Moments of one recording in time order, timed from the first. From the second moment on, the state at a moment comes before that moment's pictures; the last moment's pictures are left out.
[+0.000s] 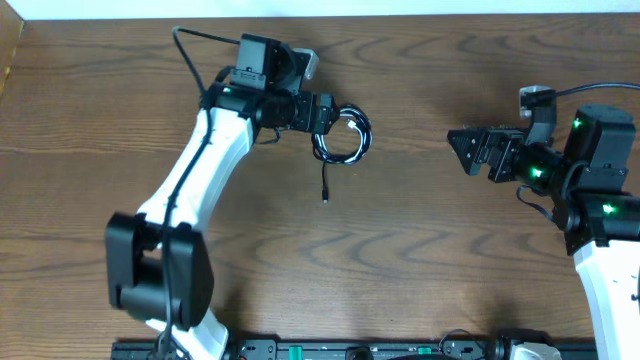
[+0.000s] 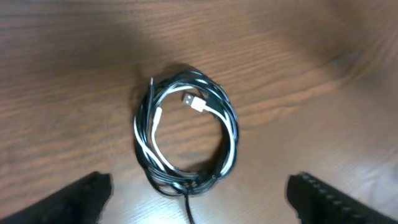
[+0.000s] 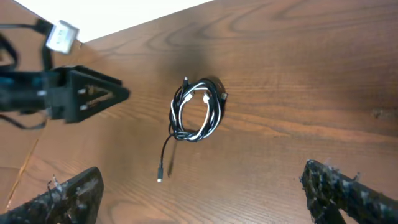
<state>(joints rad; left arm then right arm) -0.25 1.83 1.46 -0.60 0.41 -0.08 -0.06 1.13 0.99 -0.55 -0.62 0.23</state>
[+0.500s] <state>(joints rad) -0.36 2.04 1.46 -0.42 0.07 -0.15 -0.06 1.16 0.99 -0.62 -0.62 0.23</state>
